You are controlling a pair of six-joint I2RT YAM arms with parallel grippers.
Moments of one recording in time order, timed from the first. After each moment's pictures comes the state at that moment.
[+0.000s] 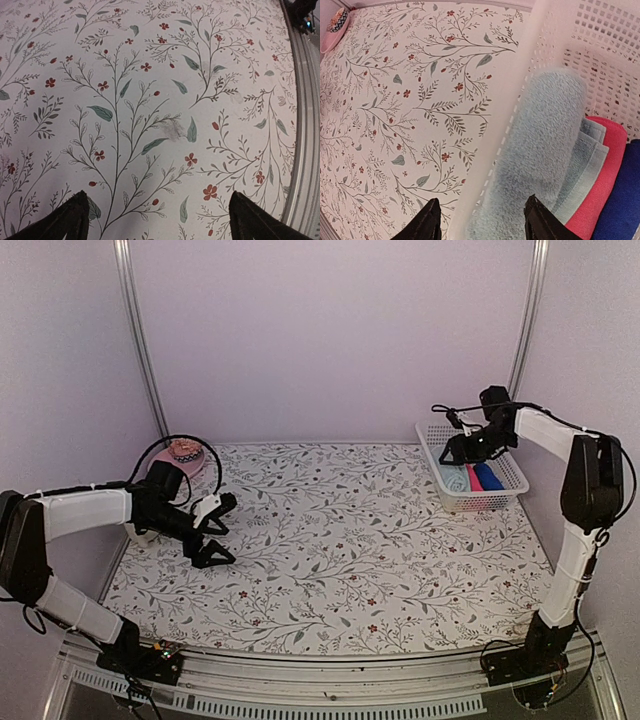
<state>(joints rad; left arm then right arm) -0.25 1.39 0.77 -0.49 0.66 0.72 0.08 1.94 1.67 -0.75 -0.40 -0.18</state>
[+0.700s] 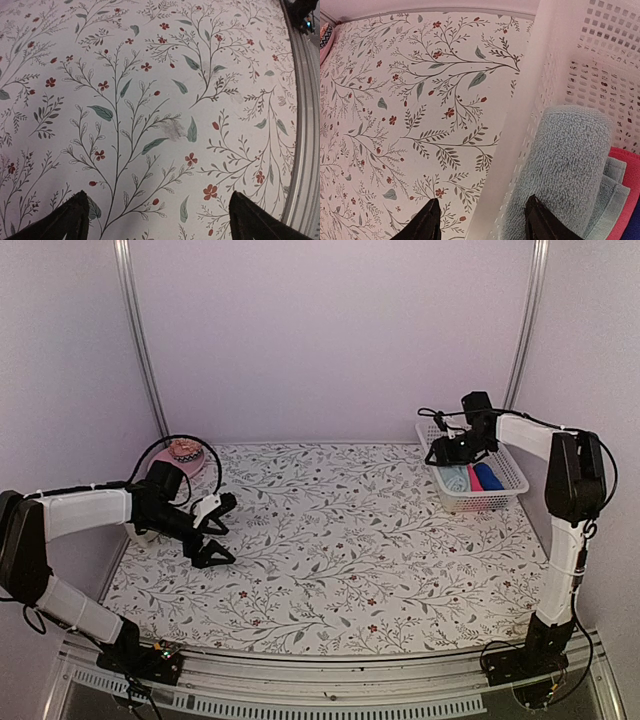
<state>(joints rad) -0.25 1.39 0.77 -0.49 0.66 0.72 0.15 2.06 1.72 -0.60 -0.34 -0.06</state>
